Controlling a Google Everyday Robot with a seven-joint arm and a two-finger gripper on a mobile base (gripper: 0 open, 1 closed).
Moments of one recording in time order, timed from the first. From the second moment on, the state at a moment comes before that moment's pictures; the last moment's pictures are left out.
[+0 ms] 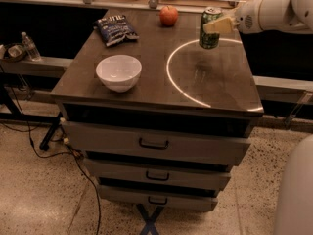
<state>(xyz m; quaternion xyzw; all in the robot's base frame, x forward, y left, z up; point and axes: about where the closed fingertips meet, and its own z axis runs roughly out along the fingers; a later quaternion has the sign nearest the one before) 0.788 -0.201 0.940 -0.35 0.76 0.19 0.52</state>
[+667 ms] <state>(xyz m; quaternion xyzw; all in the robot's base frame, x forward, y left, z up) 0.778 -0.172 0.932 -0.39 0.74 0.22 0.50</state>
